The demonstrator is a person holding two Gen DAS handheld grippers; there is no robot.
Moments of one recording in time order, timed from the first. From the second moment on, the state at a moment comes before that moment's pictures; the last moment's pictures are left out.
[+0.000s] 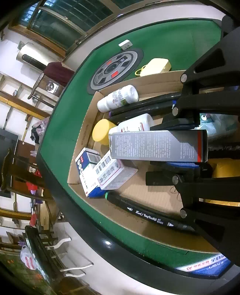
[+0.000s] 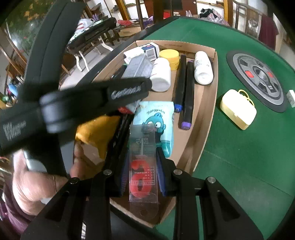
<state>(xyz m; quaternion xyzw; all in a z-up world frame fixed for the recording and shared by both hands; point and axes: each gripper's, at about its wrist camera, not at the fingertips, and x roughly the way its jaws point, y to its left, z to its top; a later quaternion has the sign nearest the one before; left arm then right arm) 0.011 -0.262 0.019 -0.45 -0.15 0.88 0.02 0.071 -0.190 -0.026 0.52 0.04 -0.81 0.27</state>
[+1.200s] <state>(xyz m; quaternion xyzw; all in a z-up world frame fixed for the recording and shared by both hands) 0.111 -0.239 0.107 -0.24 -0.07 0.96 -0.15 0.093 -0.136 0.009 0.45 -0.03 -0.86 0.24</state>
